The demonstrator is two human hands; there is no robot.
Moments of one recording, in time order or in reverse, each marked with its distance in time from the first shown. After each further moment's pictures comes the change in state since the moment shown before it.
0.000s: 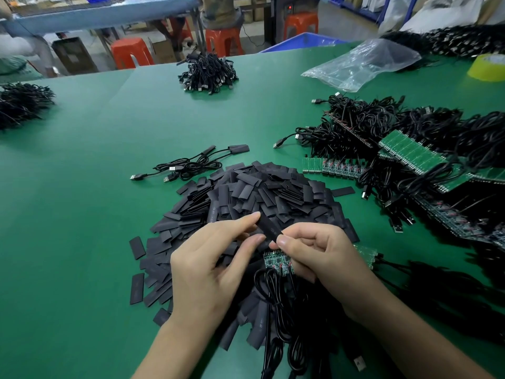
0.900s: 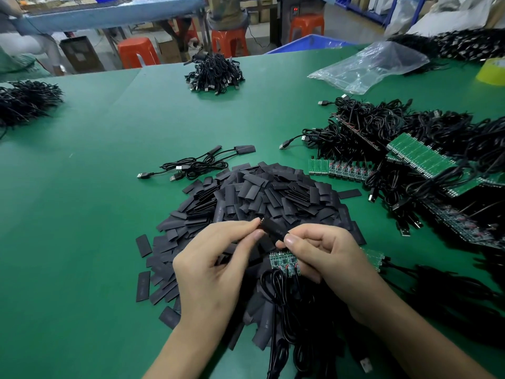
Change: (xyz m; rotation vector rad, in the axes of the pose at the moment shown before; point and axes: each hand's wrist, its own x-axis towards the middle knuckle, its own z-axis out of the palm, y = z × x) left_hand -0.004 0.005 0.002 -0.098 0.111 -0.114; right_hand 0.000 -0.004 0.003 -0.023 0.029 0.027
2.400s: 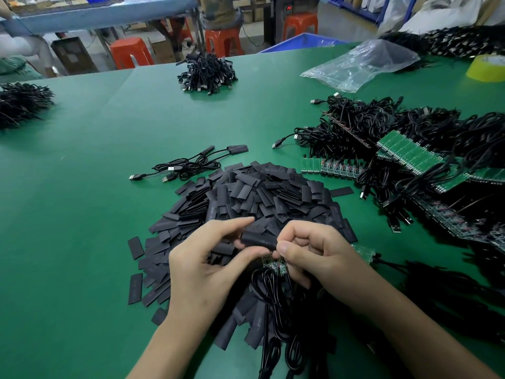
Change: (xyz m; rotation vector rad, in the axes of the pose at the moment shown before) left_hand 0.006 -0.002 -0.006 -0.015 -0.170 -0.026; right_hand 0.000 -0.005 -0.013 -0.156 -0.215 -0.100
